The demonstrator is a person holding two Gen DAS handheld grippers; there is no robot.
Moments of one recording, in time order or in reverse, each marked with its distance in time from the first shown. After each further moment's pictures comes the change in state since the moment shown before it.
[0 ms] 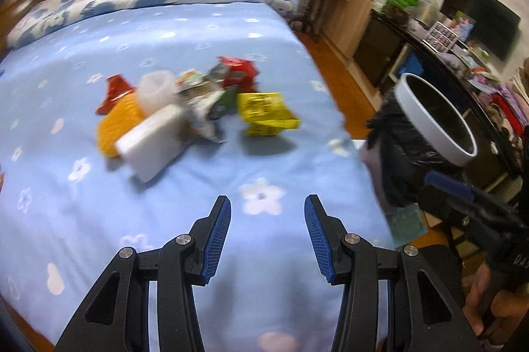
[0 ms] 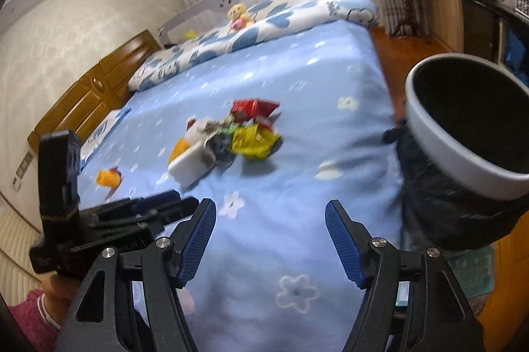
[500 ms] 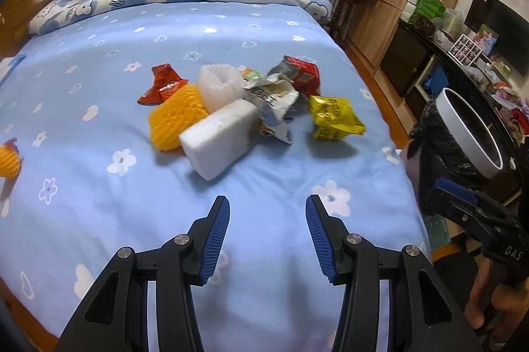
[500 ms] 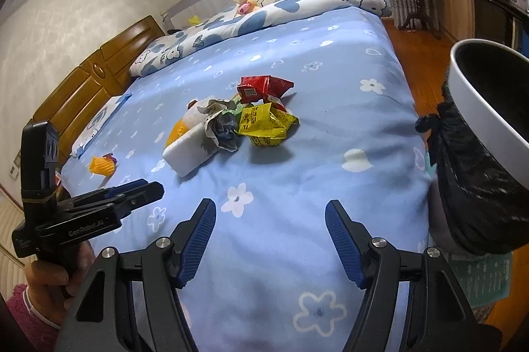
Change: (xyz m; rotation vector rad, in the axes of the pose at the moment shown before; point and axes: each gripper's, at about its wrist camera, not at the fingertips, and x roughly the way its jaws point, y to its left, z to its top) left arm -0.016 0.038 -0.007 -0.053 -0.012 0.074; right arm 0.043 0.015 -0.005 -0.024 0.034 0.002
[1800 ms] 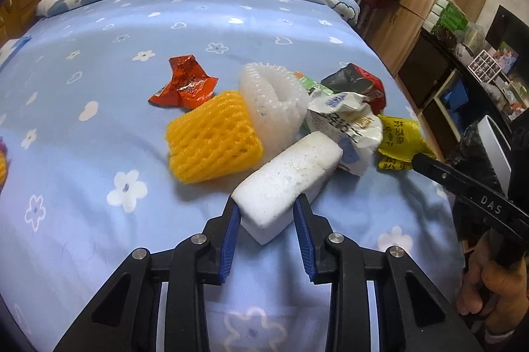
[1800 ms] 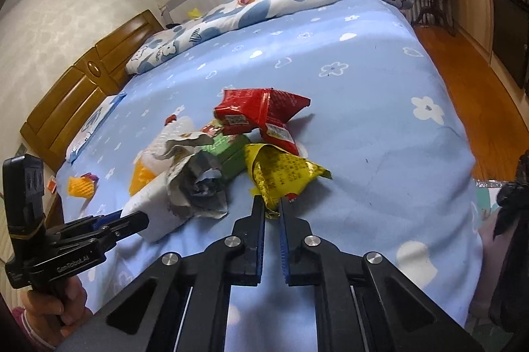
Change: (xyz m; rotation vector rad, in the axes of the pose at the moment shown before) left arm 0.098 0.056 0.042 -0.082 0.012 0.018; right arm 0.097 -0.005 0.050 -0.006 0.024 0.034
